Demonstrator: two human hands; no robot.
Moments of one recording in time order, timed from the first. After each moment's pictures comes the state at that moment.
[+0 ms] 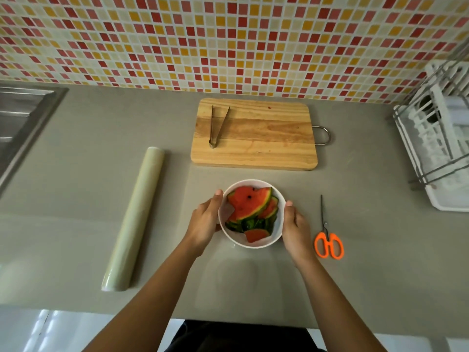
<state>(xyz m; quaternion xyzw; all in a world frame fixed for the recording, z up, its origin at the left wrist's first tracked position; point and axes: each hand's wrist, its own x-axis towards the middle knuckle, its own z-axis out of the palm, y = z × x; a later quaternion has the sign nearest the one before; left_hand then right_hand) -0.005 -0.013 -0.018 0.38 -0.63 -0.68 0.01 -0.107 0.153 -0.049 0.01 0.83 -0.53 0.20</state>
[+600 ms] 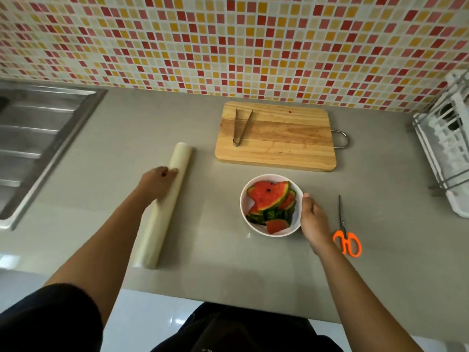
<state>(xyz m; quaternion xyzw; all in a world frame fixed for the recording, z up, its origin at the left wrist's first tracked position) 0.042 -0.174 -0.006 0.49 -0.82 -0.31 -0.06 -0.117 0.148 -0.046 -0.03 0.85 -0.48 0.20</state>
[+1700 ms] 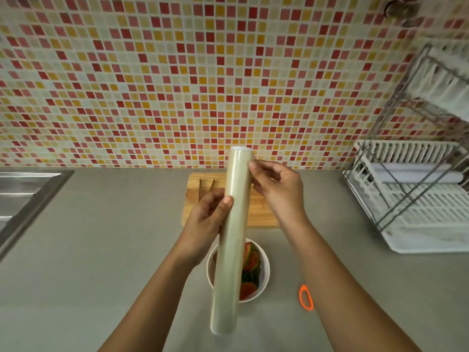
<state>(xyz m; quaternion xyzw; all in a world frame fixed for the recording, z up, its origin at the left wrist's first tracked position) -0.046 -0.018 0.119 0.13 -0.68 -0.71 0.16 -0.152 0.092 0.162 -0.18 0.66 -0.72 0.06</state>
